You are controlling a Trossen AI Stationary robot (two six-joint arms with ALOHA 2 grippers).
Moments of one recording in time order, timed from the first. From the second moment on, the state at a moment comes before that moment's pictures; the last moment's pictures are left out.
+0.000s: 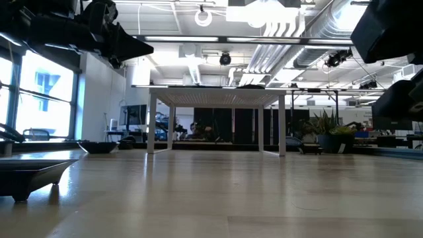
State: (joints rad) left arm 0.16 0.77 0.28 0.50 -0.08 -0.01; right arm 0.61 1.66 0.89 -0.35 -0.19 0.84
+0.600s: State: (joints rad) left arm 0.16 0.77 0.28 0.49 -0.09 -0.01; right arm 0.63 1.73 0.89 -0.31 -0.21 0.83
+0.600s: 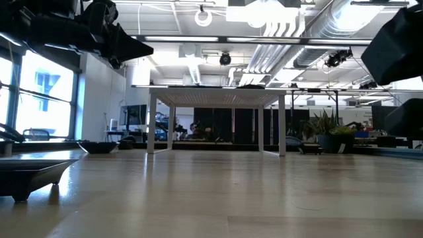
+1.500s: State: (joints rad) left arm 0.16 0.77 0.28 0.46 -0.14 0.02; right arm 0.50 1.62 0.89 -0.18 -0.16 0.97
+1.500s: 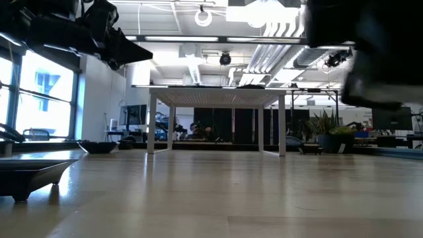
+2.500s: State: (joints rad) left arm 0.16 0.77 0.28 0.41 -0.15 0.01; right arm 0.09 1.81 0.89 -0.02 0.47 1.34
